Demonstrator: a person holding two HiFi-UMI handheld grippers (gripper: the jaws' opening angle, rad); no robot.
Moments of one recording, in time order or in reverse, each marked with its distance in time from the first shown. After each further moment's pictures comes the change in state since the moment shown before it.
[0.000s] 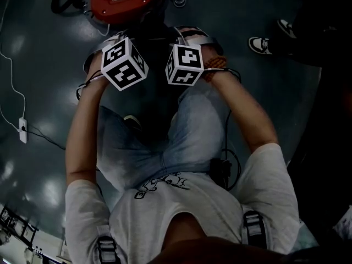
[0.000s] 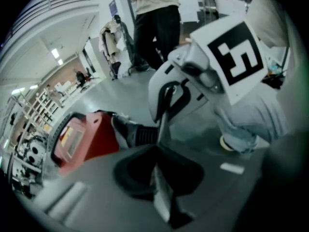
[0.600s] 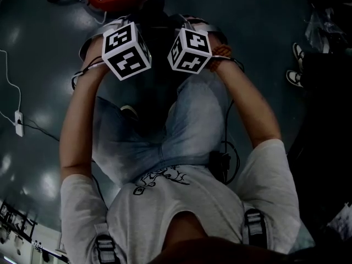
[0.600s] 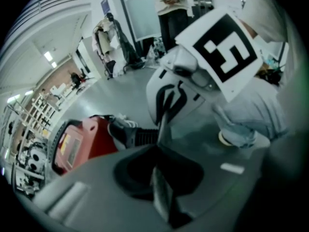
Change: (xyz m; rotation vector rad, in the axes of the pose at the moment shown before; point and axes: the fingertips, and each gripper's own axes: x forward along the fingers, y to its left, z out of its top) left arm -0.002 -0.003 0.007 0.065 0.034 -0.017; right arm -0.001 0.007 -0.003 0.104 -0.029 0.078
